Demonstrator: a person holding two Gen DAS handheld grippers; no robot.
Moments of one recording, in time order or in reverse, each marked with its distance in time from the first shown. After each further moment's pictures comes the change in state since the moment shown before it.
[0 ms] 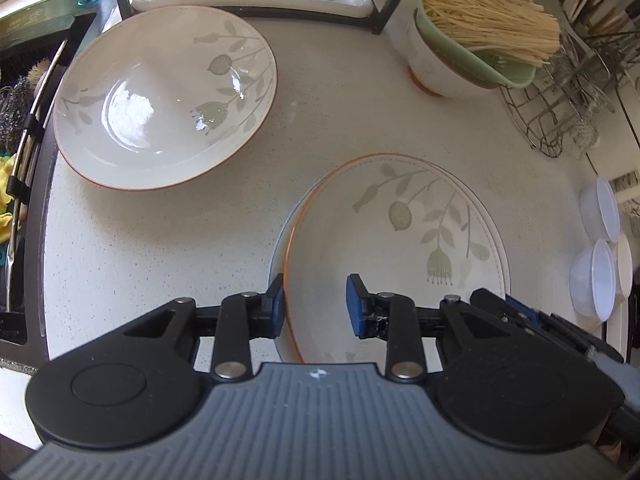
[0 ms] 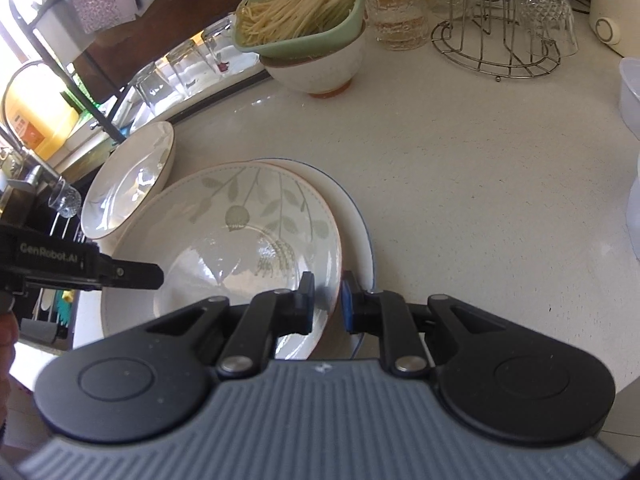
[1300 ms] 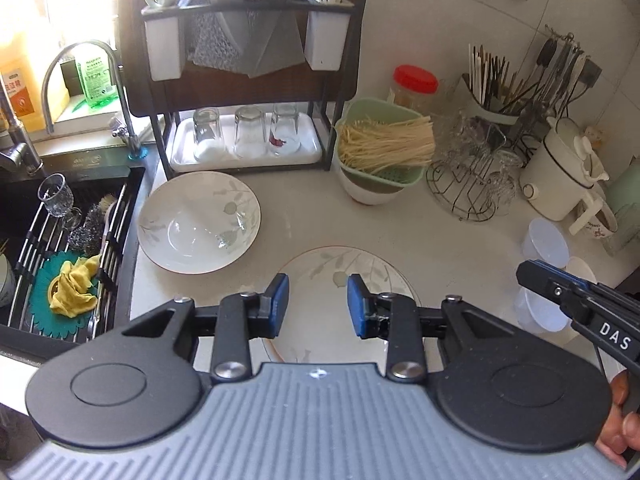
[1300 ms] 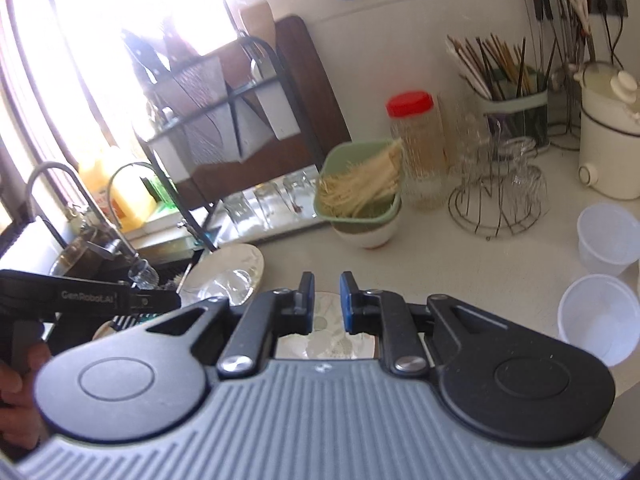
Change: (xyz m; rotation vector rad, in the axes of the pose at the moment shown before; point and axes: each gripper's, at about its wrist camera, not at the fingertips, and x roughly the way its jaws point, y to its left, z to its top) left arm -0.176 -0.071 -0.075 0.129 -0.403 0.074; right arm -0.169 0.008 0.016 -0.096 -0.342 0.139
